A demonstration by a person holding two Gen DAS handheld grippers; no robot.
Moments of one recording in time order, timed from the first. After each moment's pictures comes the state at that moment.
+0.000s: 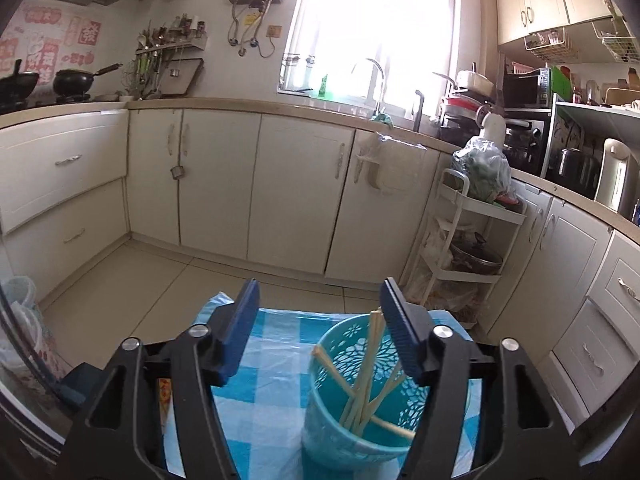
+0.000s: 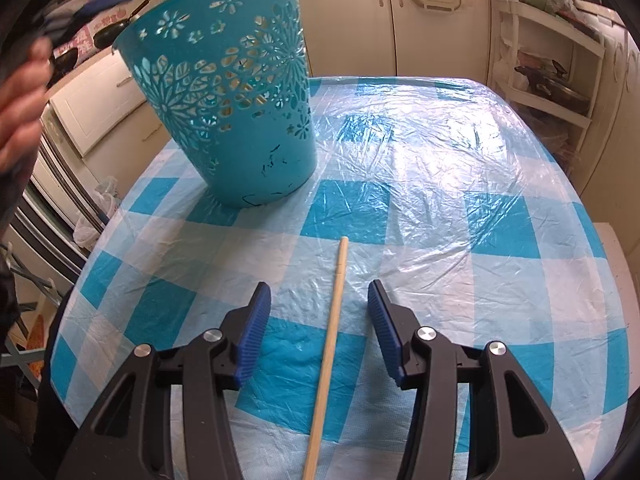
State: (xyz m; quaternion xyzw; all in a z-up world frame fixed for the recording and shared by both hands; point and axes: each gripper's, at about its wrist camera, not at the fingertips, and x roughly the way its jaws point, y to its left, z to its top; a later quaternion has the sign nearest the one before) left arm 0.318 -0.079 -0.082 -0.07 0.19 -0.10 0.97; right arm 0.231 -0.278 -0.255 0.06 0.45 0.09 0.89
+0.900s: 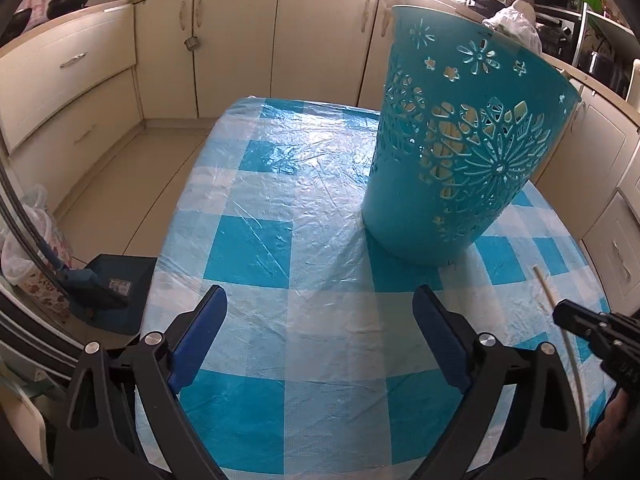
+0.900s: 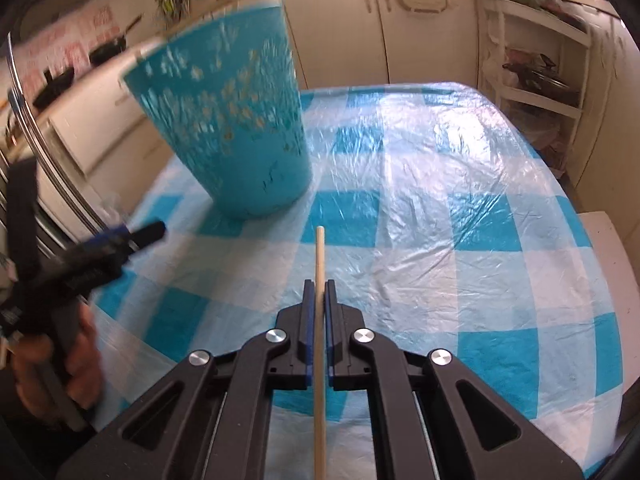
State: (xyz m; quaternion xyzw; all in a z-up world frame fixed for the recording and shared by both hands) left arm 0.286 -0.054 -0.246 -0.03 0.41 -0.09 0.91; right arm 0.218 -0.293 -0.228 0.10 0.42 0.09 0.90
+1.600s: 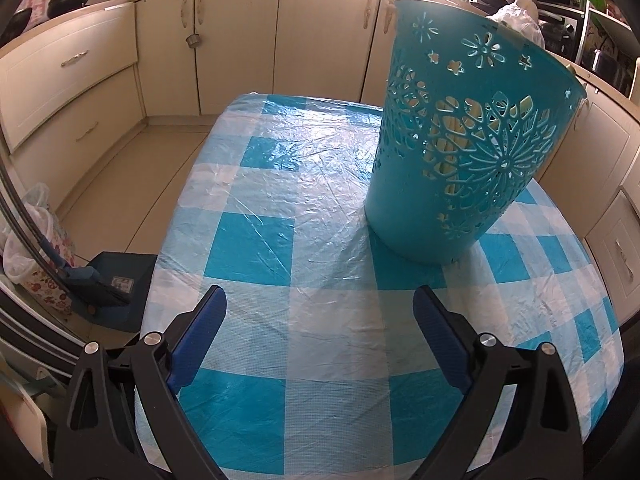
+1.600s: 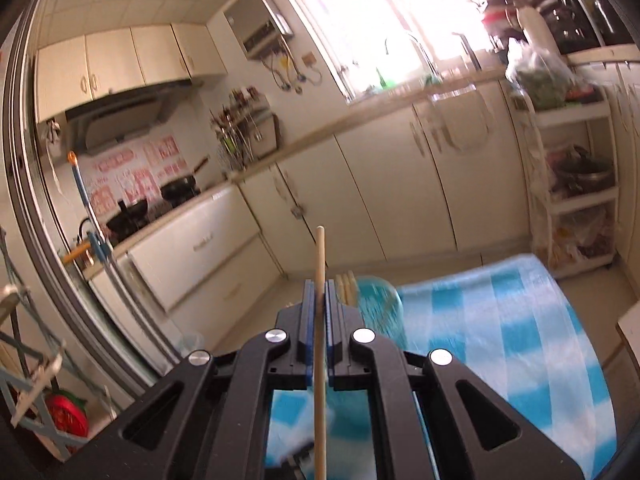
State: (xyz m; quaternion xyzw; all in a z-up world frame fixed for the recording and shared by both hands) left arm 0.289 -0.058 -0.246 -0.03 0.41 -0.09 0.91; right arm 0.274 -0.273 -0.070 0.19 0.17 0.16 0.95
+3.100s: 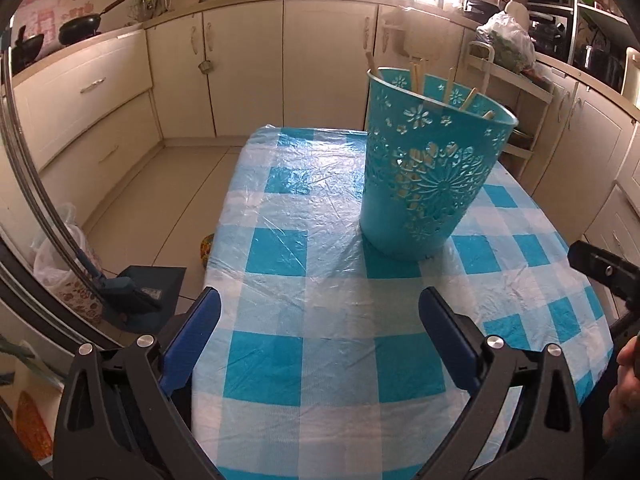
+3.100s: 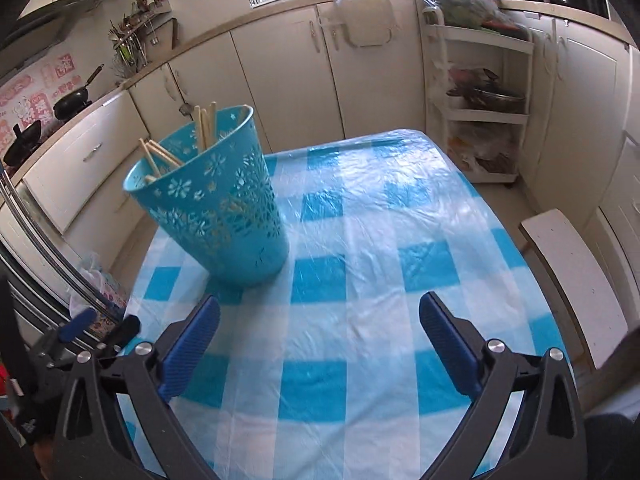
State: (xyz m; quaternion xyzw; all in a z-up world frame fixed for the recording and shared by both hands) left arm 0.231 -0.056 -0.186 0.01 0.39 -0.07 0.92; right arm 0.205 -0.283 -0.166 0.11 0.40 -0.02 0.91
